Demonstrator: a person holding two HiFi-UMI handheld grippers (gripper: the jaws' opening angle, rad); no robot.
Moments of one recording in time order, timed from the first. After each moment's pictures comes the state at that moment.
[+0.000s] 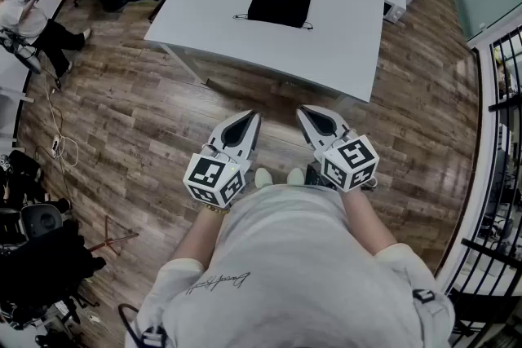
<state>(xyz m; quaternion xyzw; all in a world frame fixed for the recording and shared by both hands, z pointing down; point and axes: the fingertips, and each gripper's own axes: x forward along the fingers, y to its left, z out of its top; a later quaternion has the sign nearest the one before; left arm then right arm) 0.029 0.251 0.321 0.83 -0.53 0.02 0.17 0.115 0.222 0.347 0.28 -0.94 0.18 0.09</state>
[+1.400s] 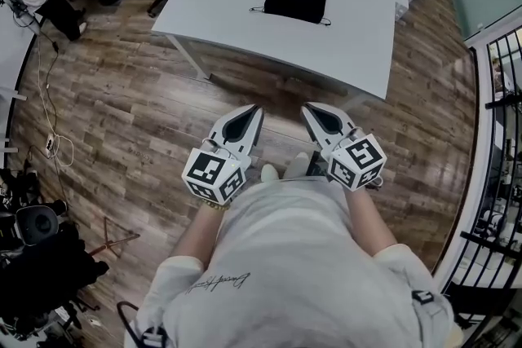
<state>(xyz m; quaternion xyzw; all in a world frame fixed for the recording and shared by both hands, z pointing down) -0.039 0.262 0.320 0.85 -0.51 0.00 0.17 0.052 0.238 0.345 0.28 -0.94 0.17 0.08</state>
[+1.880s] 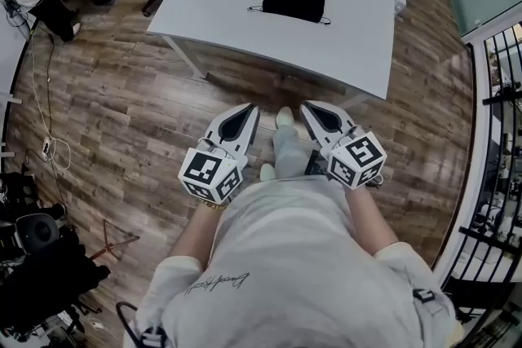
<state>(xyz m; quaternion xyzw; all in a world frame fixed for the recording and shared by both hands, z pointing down) -0.056 0.252 0.328 0.85 -0.50 0.00 0.17 0.041 0.229 0.352 0.28 -0.94 0.17 0.09</state>
